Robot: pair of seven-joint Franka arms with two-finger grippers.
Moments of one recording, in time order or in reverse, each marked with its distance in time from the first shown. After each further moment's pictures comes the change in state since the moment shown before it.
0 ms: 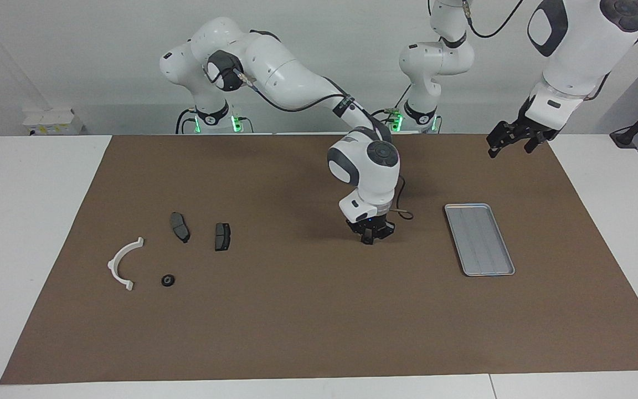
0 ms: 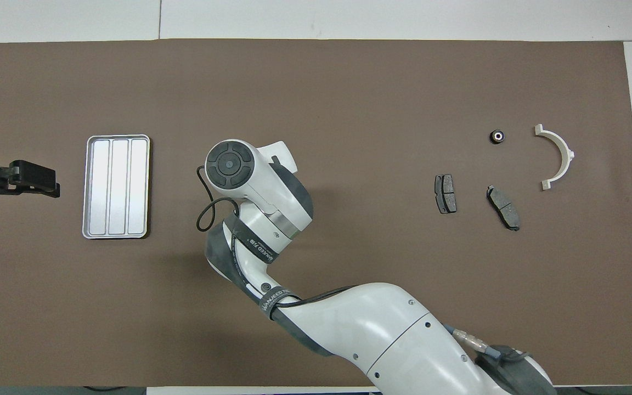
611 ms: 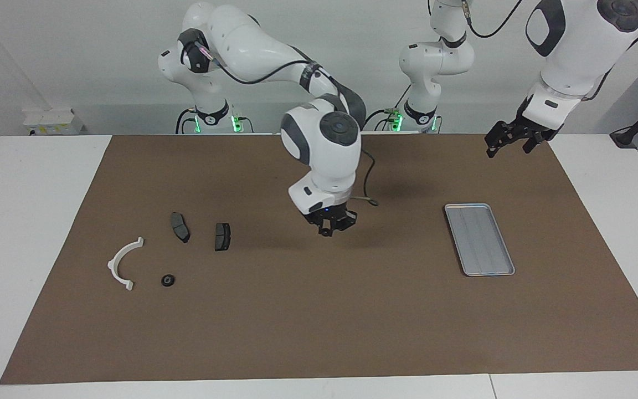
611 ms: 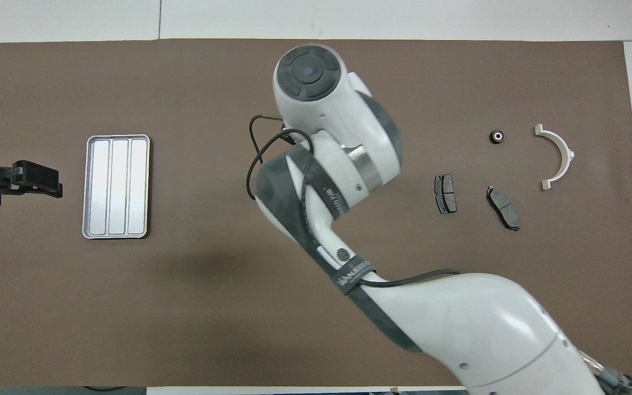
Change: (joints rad) left arm -0.001 0.000 -0.007 0.000 0.000 0.000 0.002; right arm -0.234 -0.251 0.007 0.032 0.001 -0.371 -0.381
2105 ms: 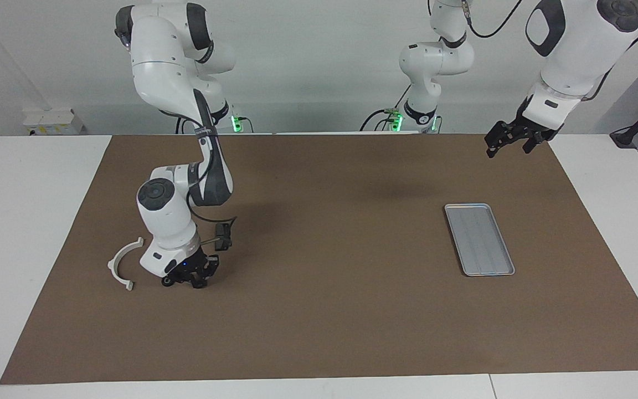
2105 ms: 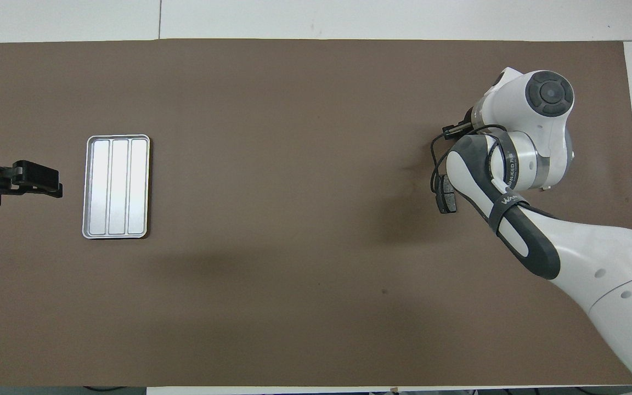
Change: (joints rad) left arm 0.000 0.000 0.000 0.000 0.000 0.000 0.000; right arm -0.409 -0.105 0.005 -0.674 -0.005 0.723 -0.831
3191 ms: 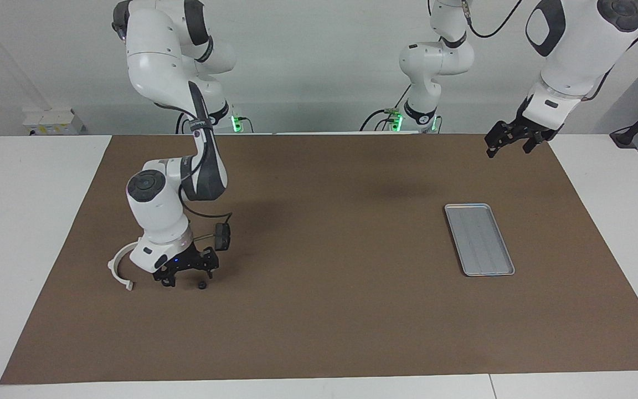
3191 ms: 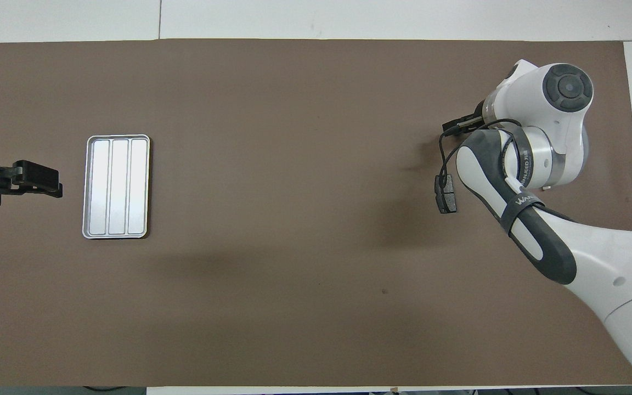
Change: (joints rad) left arm 0.000 0.000 0.000 0.000 0.000 0.000 0.000; right arm -0.016 -0.054 0.001 0.006 0.000 -0.045 0.000
